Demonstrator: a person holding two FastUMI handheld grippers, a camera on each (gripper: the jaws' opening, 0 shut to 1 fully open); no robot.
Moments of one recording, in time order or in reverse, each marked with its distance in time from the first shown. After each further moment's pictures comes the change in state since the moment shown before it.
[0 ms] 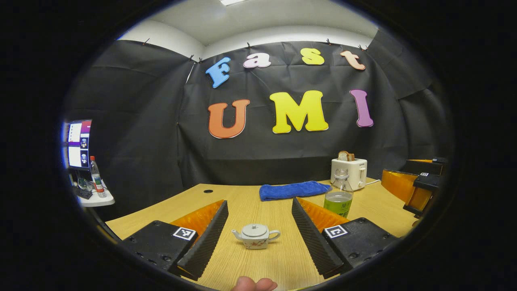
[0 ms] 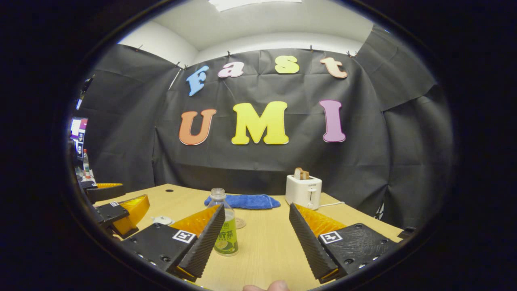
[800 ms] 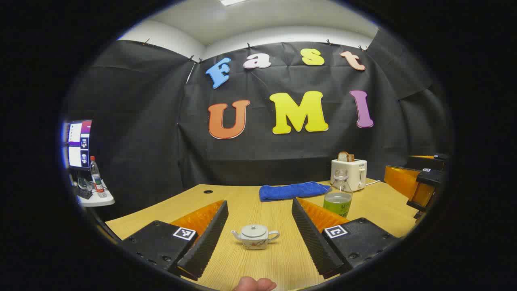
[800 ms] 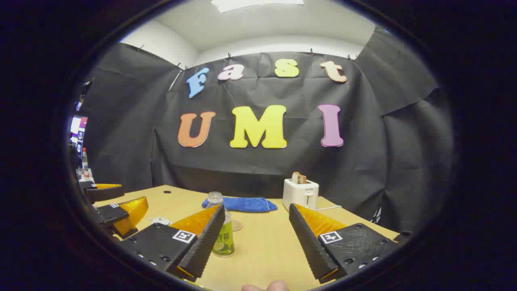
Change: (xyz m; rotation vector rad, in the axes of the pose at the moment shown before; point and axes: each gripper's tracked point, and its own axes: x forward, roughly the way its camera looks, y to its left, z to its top) left arm 0.002 0.001 0.000 0.005 0.002 0.000; right arm -0.003 -0.002 0.008 -0.008 -0.026 -0.007
